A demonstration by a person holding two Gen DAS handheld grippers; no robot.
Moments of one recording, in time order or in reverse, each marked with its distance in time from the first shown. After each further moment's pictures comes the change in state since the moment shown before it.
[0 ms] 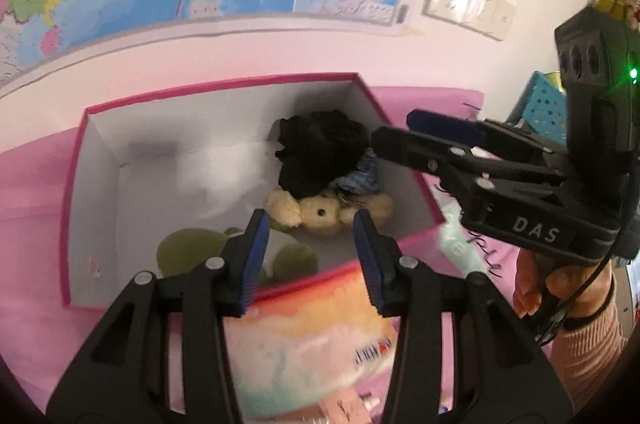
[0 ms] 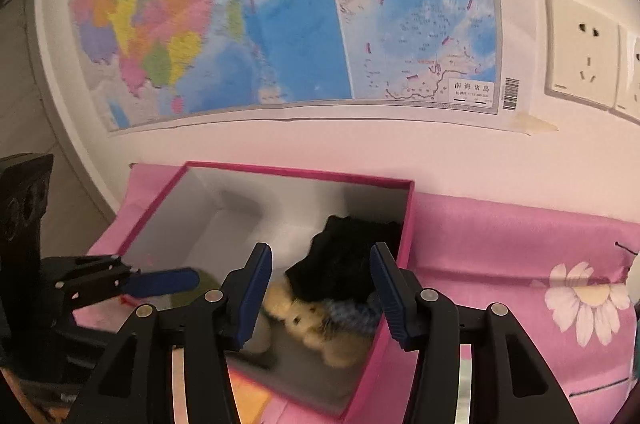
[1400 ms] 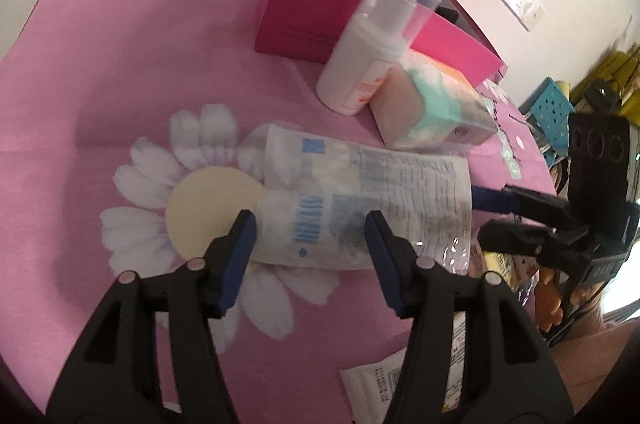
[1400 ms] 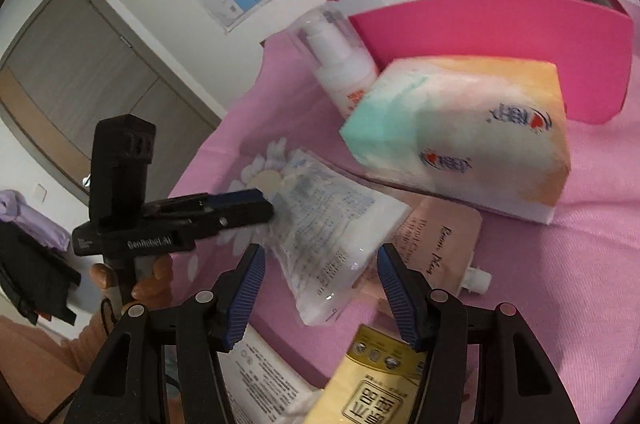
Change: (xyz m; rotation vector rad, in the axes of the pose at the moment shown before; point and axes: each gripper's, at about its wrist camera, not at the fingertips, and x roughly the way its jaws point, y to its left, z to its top) left arm -0.053 0.116 -0.201 -0.268 0.121 -0.031; right arm -0.008 0.125 -0.160 0.053 0.297 0.436
